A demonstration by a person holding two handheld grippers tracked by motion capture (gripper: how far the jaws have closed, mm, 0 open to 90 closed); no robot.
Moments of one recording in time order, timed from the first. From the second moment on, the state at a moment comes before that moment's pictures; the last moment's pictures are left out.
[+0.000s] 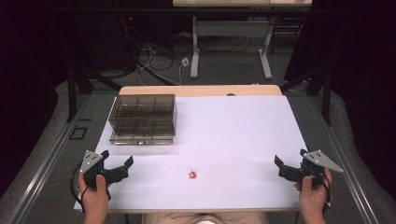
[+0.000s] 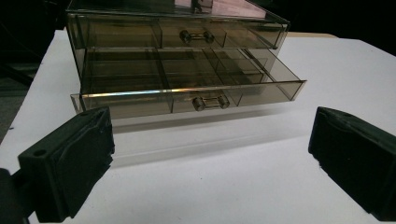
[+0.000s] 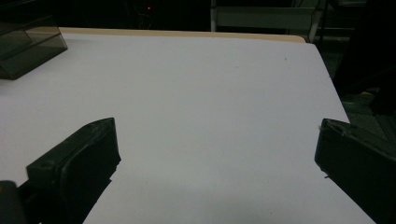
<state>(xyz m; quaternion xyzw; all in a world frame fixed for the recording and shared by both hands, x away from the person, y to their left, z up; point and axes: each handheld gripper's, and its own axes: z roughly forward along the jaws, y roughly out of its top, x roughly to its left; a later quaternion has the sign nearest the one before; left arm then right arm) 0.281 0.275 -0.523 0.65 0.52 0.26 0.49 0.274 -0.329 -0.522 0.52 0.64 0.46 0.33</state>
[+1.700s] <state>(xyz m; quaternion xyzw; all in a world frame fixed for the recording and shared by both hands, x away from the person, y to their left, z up) 0.283 0.171 -0.477 0.69 0.43 0.25 0.52 0.278 -0.320 -0.532 0.53 0.65 0.45 0.31</state>
